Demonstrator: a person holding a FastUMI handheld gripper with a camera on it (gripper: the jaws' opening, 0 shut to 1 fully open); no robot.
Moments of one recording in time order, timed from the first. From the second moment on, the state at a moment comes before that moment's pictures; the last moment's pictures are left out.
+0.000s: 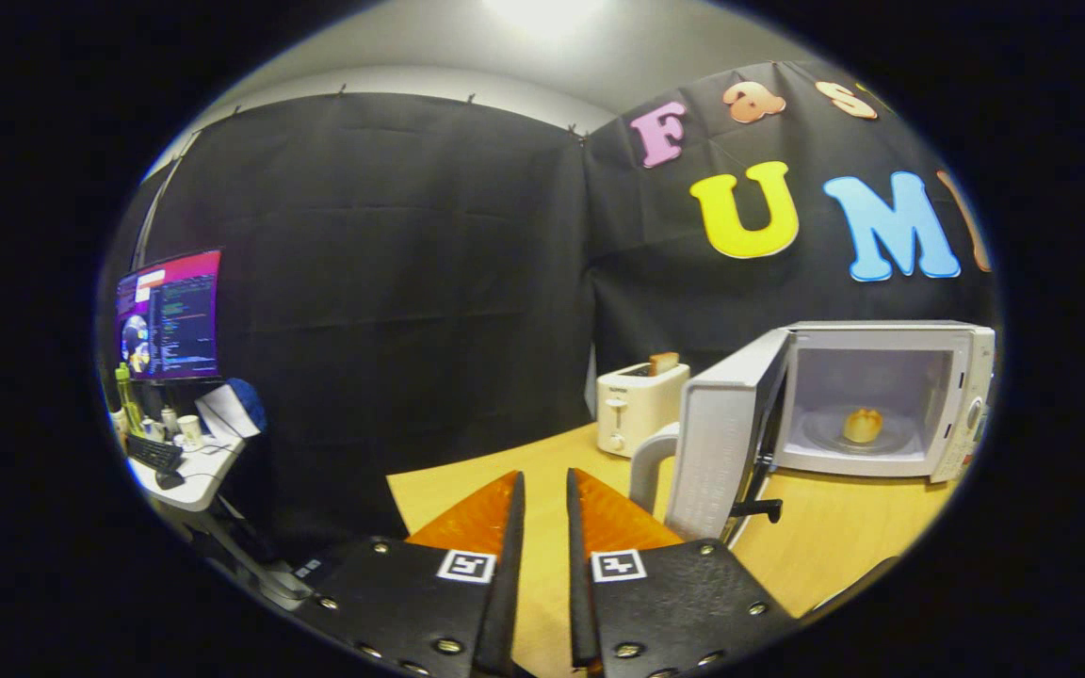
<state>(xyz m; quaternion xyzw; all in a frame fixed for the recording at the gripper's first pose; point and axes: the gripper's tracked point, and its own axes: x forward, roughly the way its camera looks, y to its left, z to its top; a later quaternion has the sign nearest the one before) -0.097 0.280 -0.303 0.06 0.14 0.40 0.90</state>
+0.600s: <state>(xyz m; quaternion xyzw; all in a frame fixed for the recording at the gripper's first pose) -0.070 0.277 -0.323 0.02 0.13 0.34 0.93</state>
